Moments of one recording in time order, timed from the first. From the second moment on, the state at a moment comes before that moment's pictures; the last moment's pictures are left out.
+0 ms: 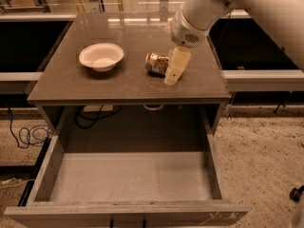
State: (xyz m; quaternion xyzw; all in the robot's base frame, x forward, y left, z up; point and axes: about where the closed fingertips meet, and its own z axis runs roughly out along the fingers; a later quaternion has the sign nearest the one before) arm 0.639 -0.054 0.900 -0.69 0.68 0.04 0.26
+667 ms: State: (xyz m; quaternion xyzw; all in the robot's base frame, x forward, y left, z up) arm 0.676 -0.062 0.888 -0.68 0.69 0.03 0.25
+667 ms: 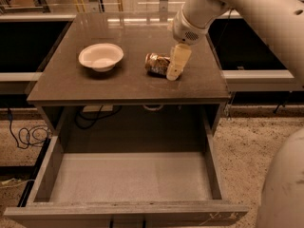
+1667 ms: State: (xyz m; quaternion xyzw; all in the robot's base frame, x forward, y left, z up) arm 0.689 -0.065 0.835 -0.68 0.70 0.05 0.22
